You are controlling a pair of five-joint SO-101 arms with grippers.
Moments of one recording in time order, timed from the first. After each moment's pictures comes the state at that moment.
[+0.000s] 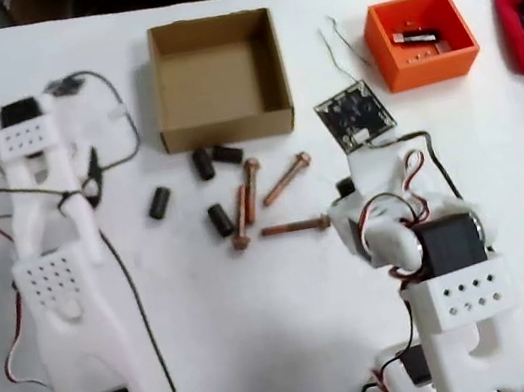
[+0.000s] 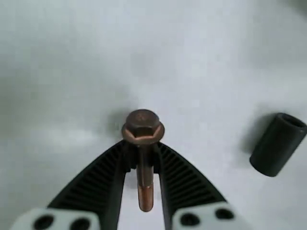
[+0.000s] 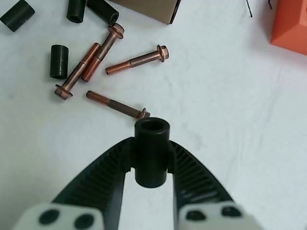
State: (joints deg) left arm -17.8 55.6 -51.2 99.1 -13.8; right arm -12.7 -52.0 36.8 79.9 15.1
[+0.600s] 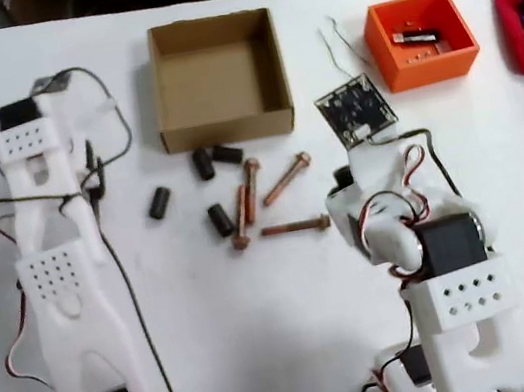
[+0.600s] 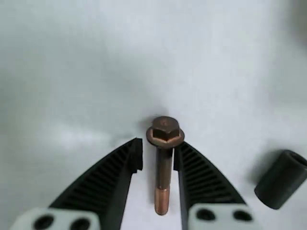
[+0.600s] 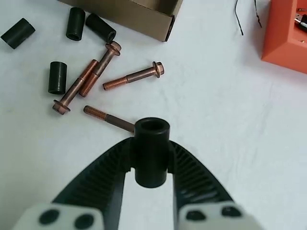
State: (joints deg) left arm -20.0 61.4 -65.2 100.6 -8.0; right arm -12.6 -52.0 36.8 75.7 15.1
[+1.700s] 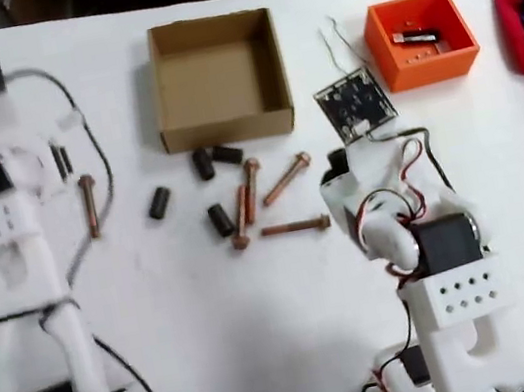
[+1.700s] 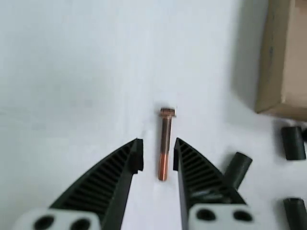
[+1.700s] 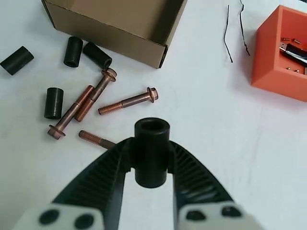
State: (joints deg) left arm -21.6 -16.7 22.9 53.3 -0.8; right arm -12.8 -52.0 39.6 67.6 15.1
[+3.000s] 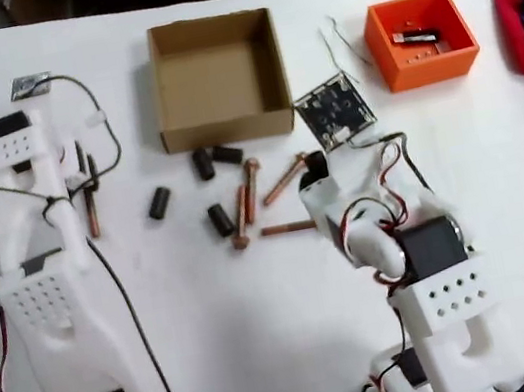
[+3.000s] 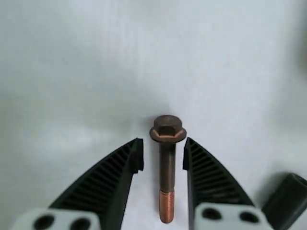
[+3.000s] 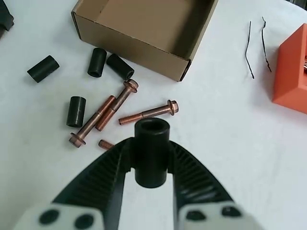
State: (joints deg) left arm -20.9 43.1 -31.5 78.3 -5.4; right arm -18.3 -52.0 40.3 65.1 12.4
